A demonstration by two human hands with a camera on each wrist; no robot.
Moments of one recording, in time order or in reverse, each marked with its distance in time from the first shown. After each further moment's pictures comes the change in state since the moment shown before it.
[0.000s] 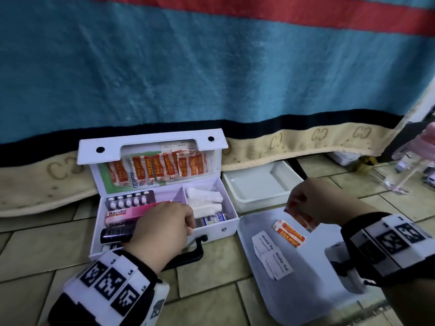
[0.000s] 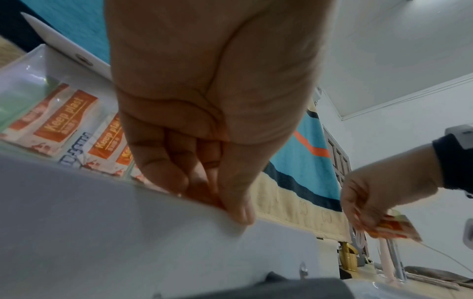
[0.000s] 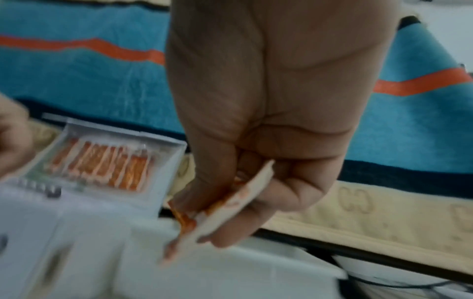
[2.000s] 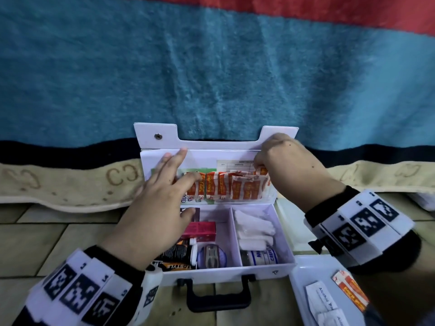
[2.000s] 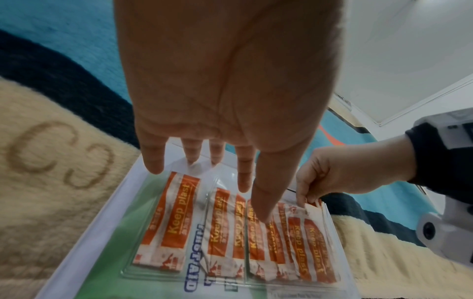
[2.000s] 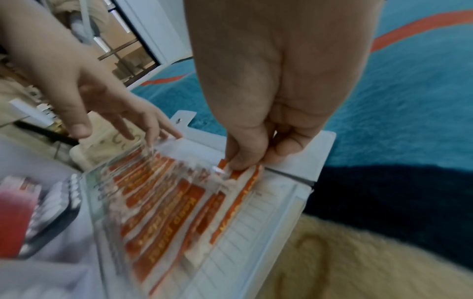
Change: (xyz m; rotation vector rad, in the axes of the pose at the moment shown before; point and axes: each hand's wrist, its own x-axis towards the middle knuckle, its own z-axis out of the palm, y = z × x) left_hand 0.020 -0.074 -0.054 0.061 0.251 0.019; right_hand 0.083 -0.167 -0.032 -0.434 0.361 -0.582
